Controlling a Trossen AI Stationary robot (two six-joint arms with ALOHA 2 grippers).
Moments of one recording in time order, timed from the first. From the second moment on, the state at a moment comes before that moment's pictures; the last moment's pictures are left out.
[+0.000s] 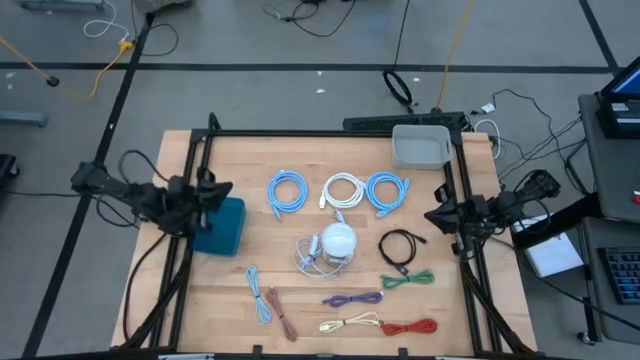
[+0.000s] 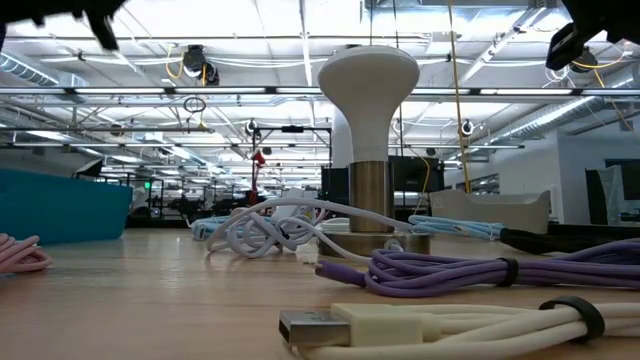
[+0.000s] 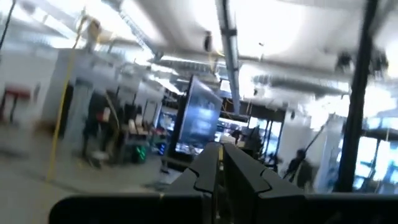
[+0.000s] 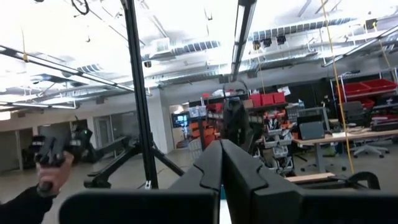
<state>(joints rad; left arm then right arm) -0.40 0.38 0.20 0.74 -0.56 0.15 0.52 0.03 0.07 0.42 0.42 -0.01</state>
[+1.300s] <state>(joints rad) -0.42 1.06 0.88 -0.65 -1.46 -0.48 0.43 0.42 0.22 0.33 0.92 -0.23</state>
